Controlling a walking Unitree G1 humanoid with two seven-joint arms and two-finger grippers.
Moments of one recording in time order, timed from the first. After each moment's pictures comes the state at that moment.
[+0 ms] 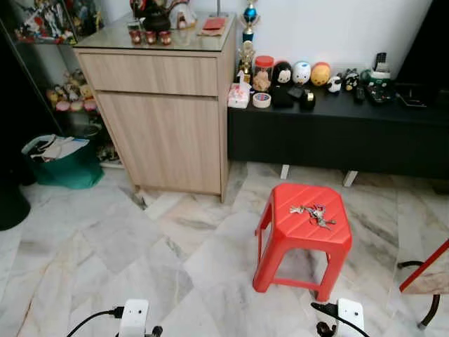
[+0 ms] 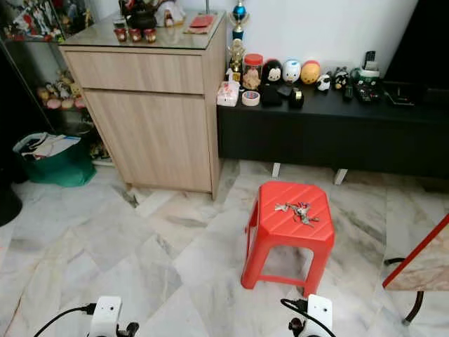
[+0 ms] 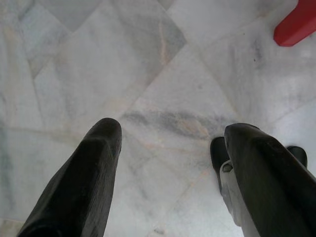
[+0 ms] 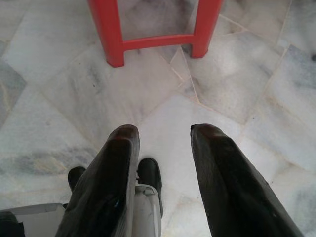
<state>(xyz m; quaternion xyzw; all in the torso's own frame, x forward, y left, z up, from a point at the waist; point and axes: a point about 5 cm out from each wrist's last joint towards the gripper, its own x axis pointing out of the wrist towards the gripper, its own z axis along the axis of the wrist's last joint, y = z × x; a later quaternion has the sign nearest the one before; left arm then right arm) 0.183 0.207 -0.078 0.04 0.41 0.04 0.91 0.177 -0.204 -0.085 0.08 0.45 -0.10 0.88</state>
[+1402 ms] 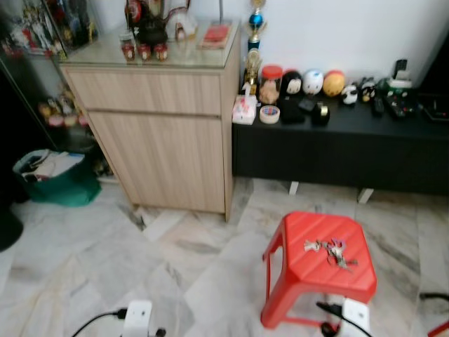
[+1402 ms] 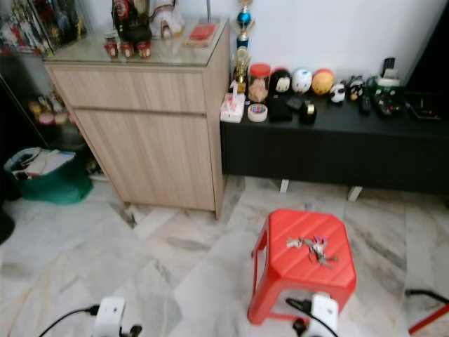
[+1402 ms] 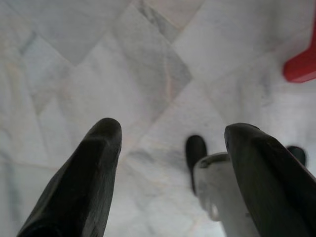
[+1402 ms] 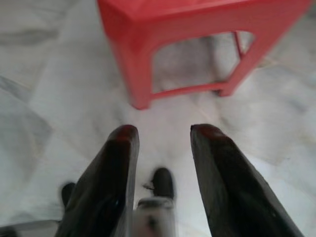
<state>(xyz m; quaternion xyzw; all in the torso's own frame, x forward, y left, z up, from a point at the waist) 0.178 0.209 -0.081 0.04 0.43 0.04 0.90 0.183 -0.196 -0.083 0.10 0.44 -0.10 0.89</state>
